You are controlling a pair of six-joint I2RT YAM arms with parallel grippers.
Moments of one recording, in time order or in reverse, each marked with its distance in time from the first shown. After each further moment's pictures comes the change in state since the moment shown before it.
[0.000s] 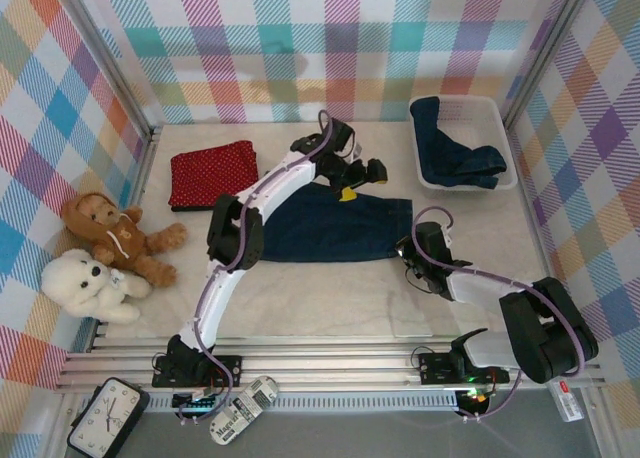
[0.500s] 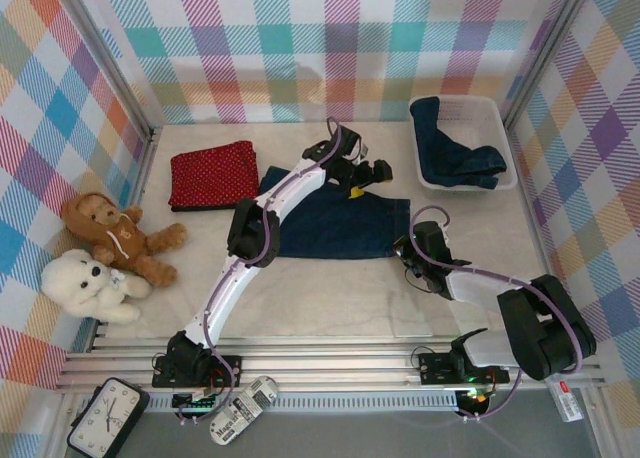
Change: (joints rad) left arm 0.011 0.245 0.249 0.054 -0.040 0.007; right arm -0.001 0.007 0.002 0.022 -0.046 -0.053
